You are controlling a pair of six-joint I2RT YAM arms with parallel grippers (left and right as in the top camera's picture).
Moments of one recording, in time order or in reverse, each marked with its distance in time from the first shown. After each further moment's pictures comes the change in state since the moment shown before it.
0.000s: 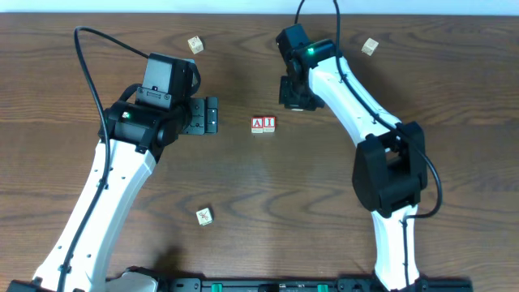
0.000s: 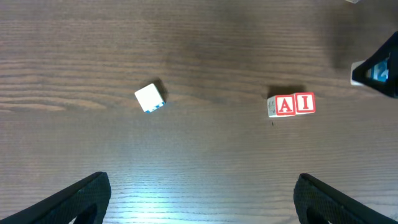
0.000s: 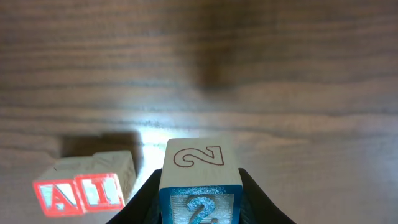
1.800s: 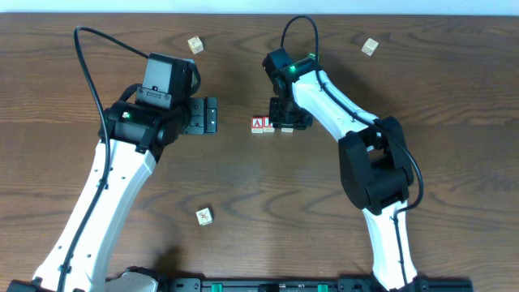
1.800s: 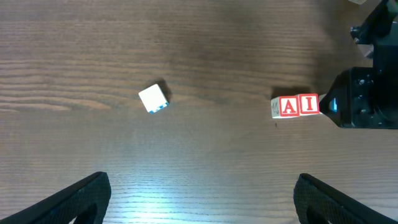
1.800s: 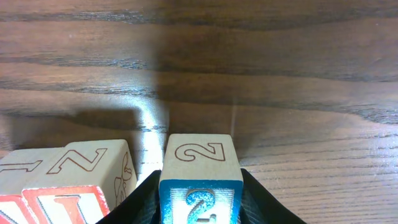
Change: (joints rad) left arm 0.000 0.000 0.000 0.000 -0.015 0.000; right arm 0.053 0.058 -0.101 0.065 -0.055 0.032
